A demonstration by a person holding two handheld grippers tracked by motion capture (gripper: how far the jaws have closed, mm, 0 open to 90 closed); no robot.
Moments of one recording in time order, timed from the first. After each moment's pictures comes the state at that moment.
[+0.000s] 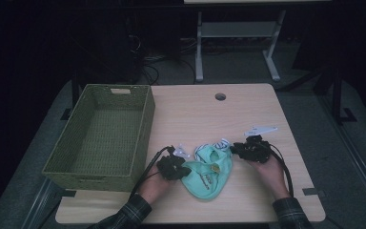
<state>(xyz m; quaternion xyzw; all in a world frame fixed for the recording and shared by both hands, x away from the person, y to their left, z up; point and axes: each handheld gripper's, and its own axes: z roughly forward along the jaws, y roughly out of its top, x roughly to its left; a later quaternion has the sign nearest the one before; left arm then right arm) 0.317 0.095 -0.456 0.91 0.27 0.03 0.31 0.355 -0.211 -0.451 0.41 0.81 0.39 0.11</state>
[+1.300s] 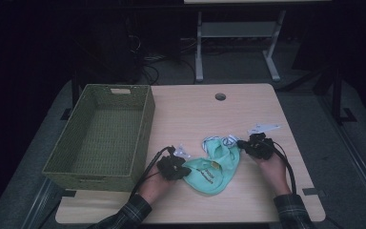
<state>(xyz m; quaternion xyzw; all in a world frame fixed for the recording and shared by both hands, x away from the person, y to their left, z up) 0.317 0.094 -0.456 0.91 0.26 0.04 0.31 0.364 -0.224 -0.453 0.42 0.81 0.37 0.16</state>
